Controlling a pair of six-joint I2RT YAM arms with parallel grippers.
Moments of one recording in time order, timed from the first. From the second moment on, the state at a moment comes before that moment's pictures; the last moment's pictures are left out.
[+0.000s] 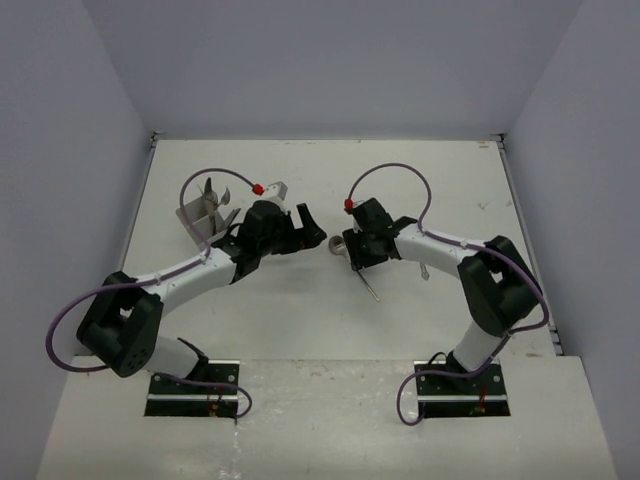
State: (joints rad) left arm -0.60 1.43 0.79 0.08 0.04 -0.74; right arm 0.61 1.69 1.02 -0.41 0.00 0.28
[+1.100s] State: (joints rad) left arm -0.60 1.36 0.64 0.22 0.08 -0.81; right arm 0.72 1.58 0.98 -0.20 -0.03 0.39
